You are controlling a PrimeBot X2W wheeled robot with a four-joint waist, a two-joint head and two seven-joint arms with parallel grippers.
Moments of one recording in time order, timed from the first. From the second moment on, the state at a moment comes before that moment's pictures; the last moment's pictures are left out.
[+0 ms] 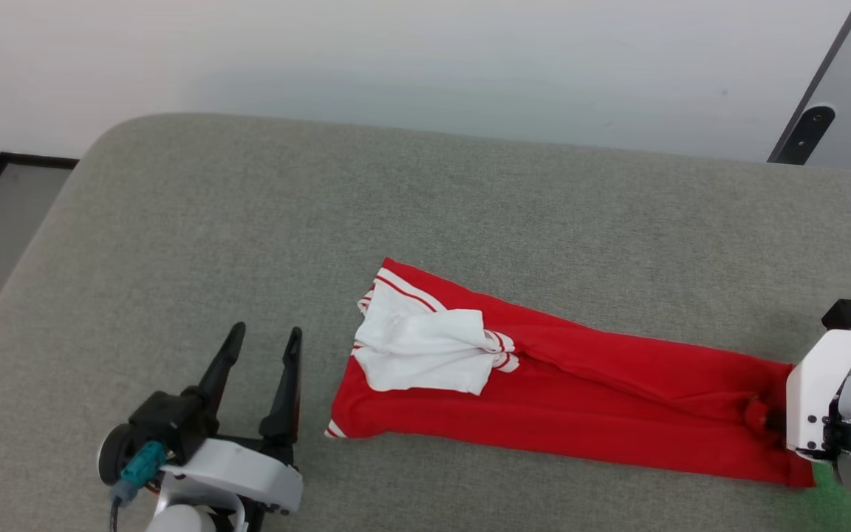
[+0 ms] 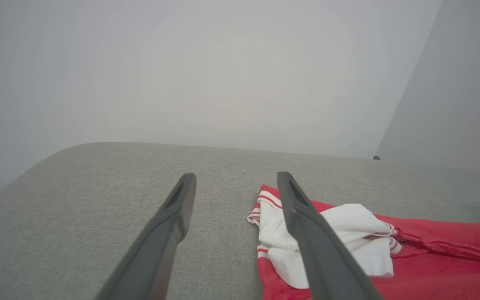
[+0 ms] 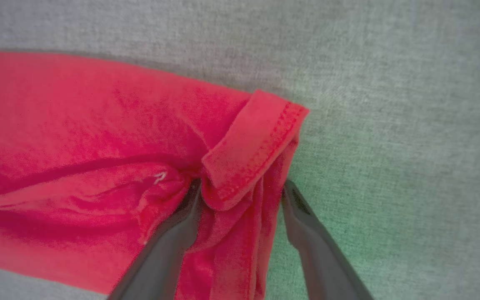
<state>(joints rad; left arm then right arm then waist) -0.16 0.16 -0.10 0.22 -0.26 -0.13 -0.26 -0.60 -0.37 0.20 0.91 0.53 0.13 0.71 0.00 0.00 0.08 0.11</state>
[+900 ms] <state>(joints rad) -0.15 0.17 -0.09 0.24 -0.28 -0.13 -0.26 -0.61 -0.52 0.10 0.95 0.51 0.13 0.64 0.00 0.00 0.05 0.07</state>
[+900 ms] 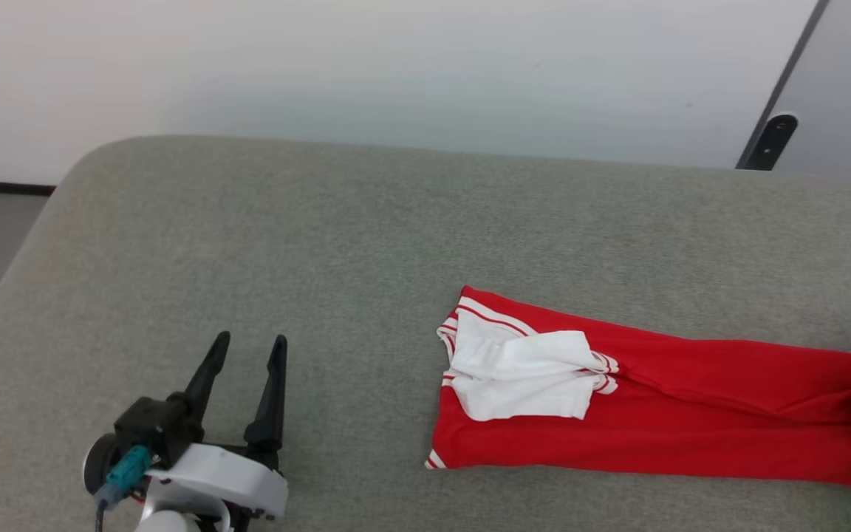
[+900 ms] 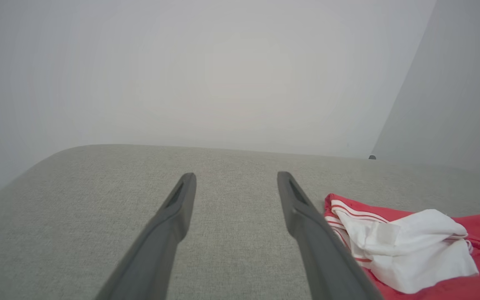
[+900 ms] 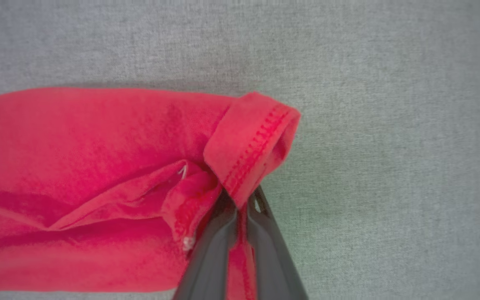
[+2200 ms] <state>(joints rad) -0.16 0.13 -0.14 0.36 -0.32 -0.13 -0.26 -0.57 -0.10 0.14 0.42 0.49 0.13 0.96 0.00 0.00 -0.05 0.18</state>
